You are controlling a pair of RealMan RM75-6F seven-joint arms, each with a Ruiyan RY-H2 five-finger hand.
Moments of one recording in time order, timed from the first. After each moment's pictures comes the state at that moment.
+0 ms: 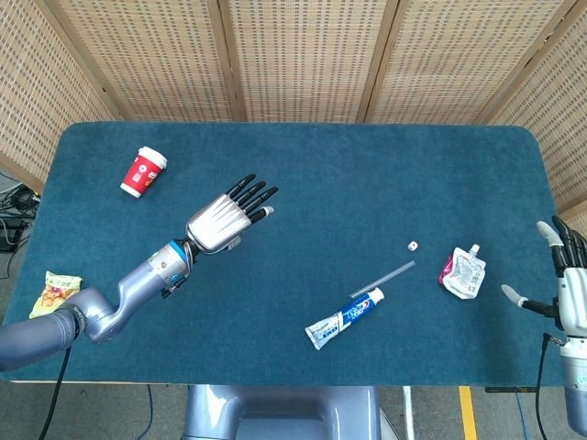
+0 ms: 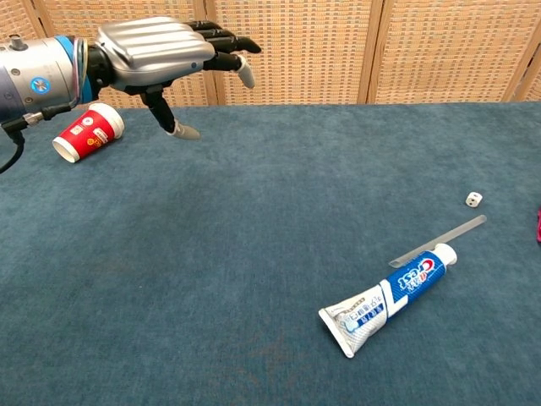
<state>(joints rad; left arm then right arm) -0.99 -1.43 -0.10 -1.28 1.54 0.97 0.24 0.15 -1.21 0.20 -1.38 -1.45 1.53 0.39</state>
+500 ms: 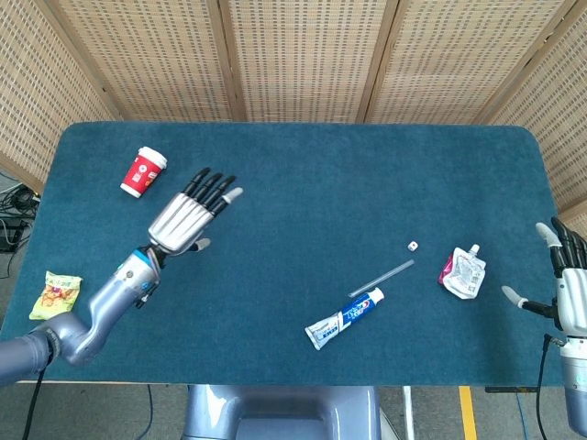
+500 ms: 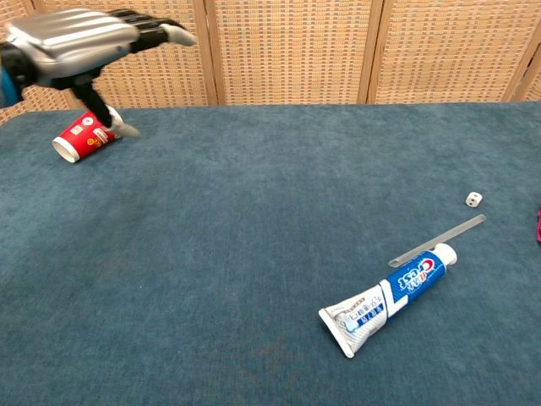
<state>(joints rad) -0.81 -1.36 -0.11 -1.44 1.39 1.11 0.33 0.15 -1.21 0.20 -1.39 -1.43 1.51 0.36</state>
